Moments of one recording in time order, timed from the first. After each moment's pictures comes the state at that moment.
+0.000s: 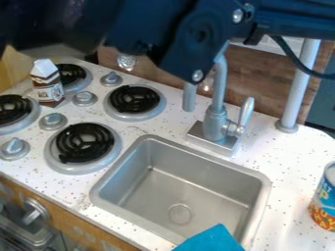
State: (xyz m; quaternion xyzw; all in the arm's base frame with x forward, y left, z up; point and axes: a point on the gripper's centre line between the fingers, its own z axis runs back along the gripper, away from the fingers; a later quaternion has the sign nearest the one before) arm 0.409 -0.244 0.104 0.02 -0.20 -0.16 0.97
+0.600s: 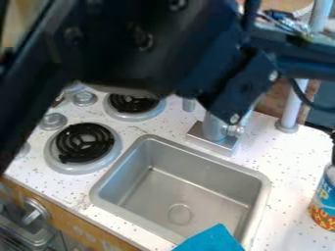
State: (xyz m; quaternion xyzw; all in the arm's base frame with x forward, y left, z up) arm 0.416 -0.253 0.058 0.01 -0.17 -0.17 0.97
